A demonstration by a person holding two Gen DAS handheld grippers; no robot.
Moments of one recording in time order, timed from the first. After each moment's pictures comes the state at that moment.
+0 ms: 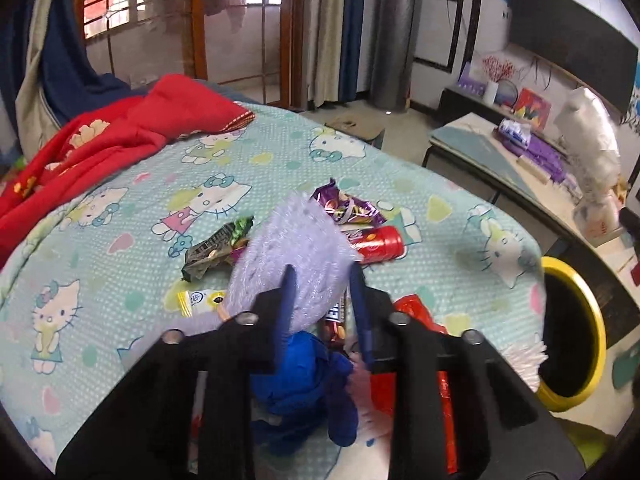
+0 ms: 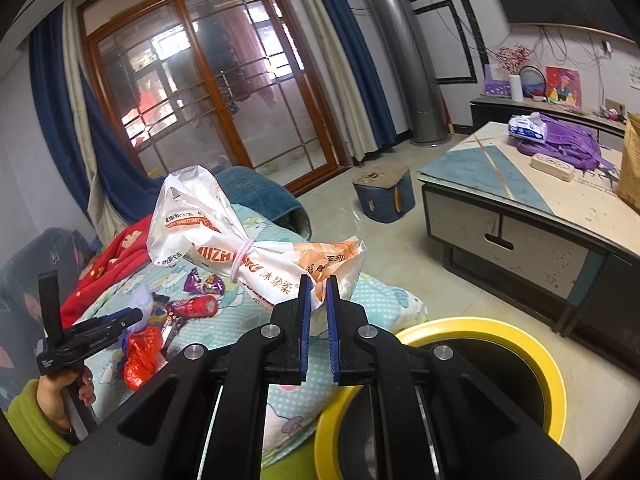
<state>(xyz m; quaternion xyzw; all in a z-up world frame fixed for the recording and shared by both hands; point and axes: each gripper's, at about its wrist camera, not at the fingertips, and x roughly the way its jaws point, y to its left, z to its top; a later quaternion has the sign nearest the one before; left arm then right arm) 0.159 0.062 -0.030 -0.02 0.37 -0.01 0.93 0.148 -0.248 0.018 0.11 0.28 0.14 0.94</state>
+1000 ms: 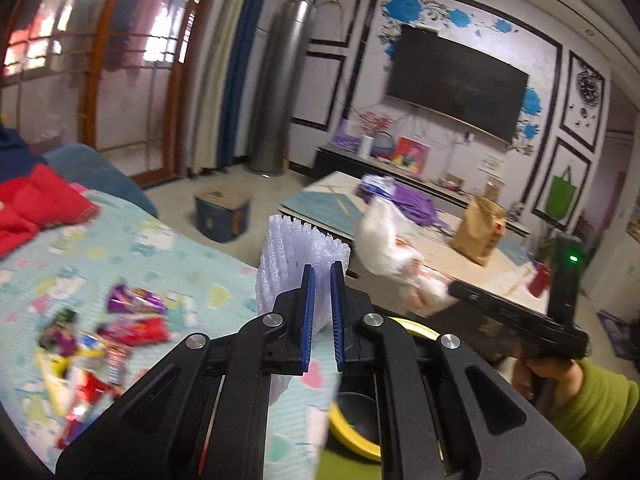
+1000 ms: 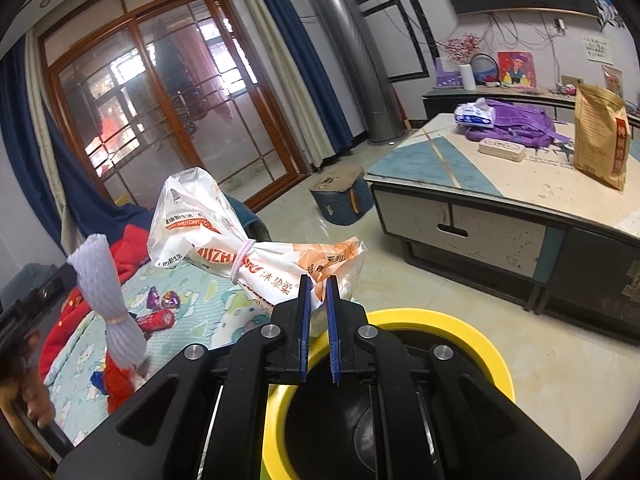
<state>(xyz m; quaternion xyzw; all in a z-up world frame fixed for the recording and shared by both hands) 0.127 -0.075 0.045 -0.06 0.25 -0.23 0.94 0.134 -0.317 0.007 0.15 0.28 0.07 0.94</state>
